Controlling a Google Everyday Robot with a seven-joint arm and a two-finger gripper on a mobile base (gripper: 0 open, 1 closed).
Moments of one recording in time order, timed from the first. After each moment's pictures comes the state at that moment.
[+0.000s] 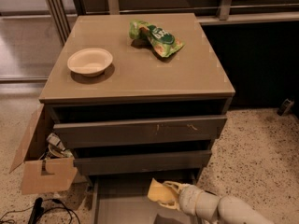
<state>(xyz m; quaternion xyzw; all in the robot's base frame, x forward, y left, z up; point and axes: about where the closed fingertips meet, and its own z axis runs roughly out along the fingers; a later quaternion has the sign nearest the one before) 0.443 -0.069 0.457 -0.56 0.65 0.12 0.51</state>
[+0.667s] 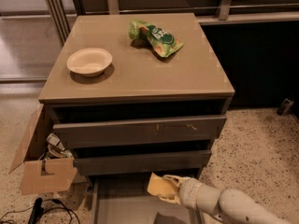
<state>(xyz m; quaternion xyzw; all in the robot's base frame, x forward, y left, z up) 0.453 -0.068 0.488 -0.57 0.63 0.11 0.51</state>
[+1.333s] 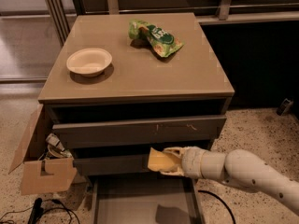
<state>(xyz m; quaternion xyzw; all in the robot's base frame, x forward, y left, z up) 0.495 -0.070 0.598 -0.62 0.60 0.10 0.50</state>
